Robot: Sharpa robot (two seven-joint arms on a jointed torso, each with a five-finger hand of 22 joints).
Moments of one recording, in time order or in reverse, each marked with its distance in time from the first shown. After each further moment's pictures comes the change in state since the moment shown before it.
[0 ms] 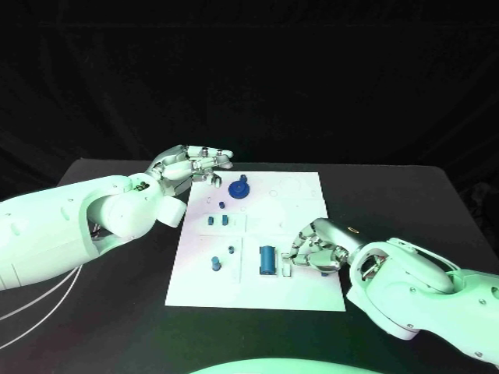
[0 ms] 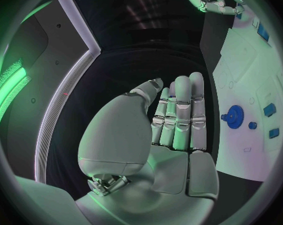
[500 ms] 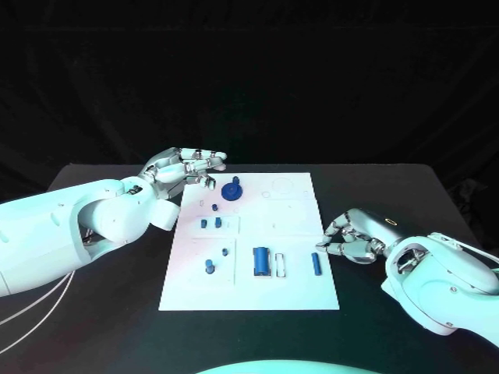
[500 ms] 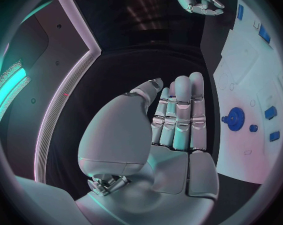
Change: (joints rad) left arm 0.000 0.001 0.000 0.003 0.000 0.000 0.000; left_hand 0.000 0.000 0.000 0.000 0.000 0.000 0.000 0.000 0.000 0.000 0.000 0.001 0.001 0.000 0.000 0.000 -0.001 0.000 0.000 0.000 -0.004 -0.001; right arm 0.015 -0.166 -0.002 0.028 -0.106 -0.013 -0.004; right_hand 0.006 -0.002 -0.011 0.022 0.000 -0.004 0.004 -0.020 -0.007 -0.002 0.019 0.010 0.025 0.000 0.007 0.012 0.000 0.000 -0.002 0.005 0.000 0.001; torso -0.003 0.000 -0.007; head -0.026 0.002
